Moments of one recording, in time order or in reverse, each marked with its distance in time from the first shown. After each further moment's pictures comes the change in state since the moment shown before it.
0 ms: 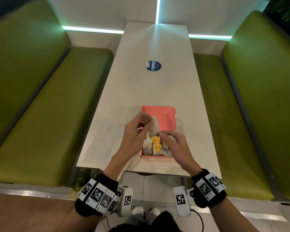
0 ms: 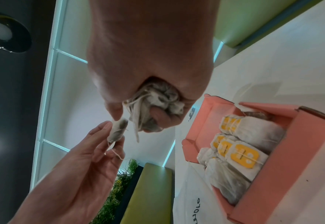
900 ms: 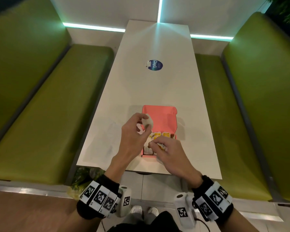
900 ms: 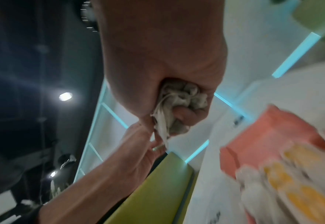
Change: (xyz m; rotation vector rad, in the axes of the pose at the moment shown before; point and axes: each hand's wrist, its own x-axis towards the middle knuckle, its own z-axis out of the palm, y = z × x) left_hand -0.007 -0.012 -0.004 0.159 0.139 0.051; right_hand -0.022 -0.024 0.024 -0.487 -0.126 -0.160
